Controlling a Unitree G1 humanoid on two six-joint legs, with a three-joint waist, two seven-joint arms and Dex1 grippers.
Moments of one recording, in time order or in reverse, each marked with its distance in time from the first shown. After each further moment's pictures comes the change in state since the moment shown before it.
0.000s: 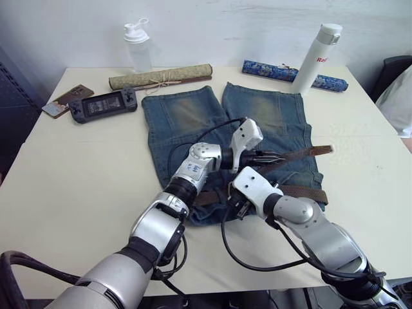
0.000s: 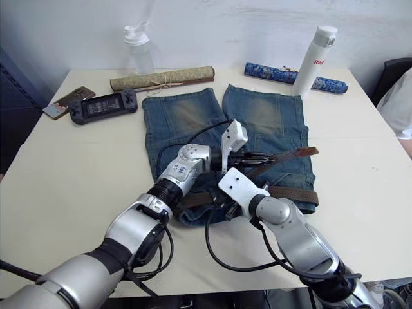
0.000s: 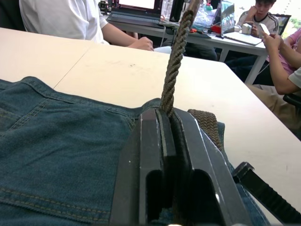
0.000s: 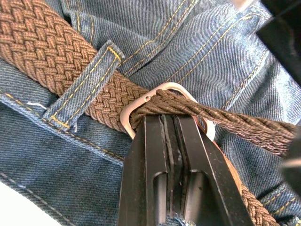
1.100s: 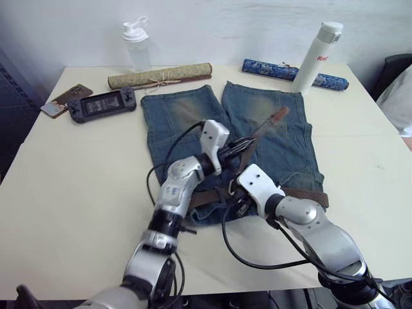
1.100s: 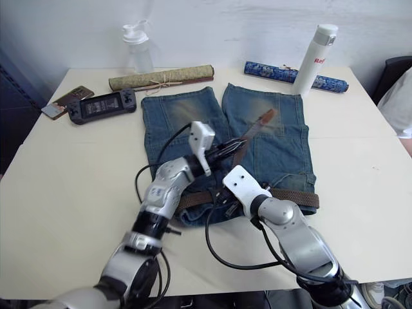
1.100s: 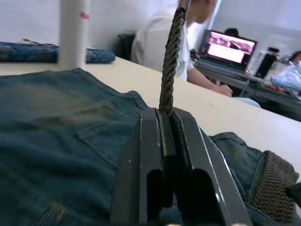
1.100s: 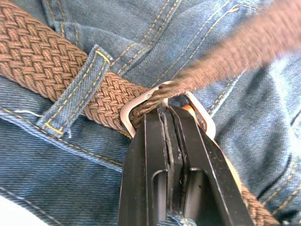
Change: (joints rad) left arm 0.516 0.035 0.088 -0.915 -0.013 0.343 0.368; right arm 0.064 0.068 -0.116 -0.010 0.027 -0.024 -0.002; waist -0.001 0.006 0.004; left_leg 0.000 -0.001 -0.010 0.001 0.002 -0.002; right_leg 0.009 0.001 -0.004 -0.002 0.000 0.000
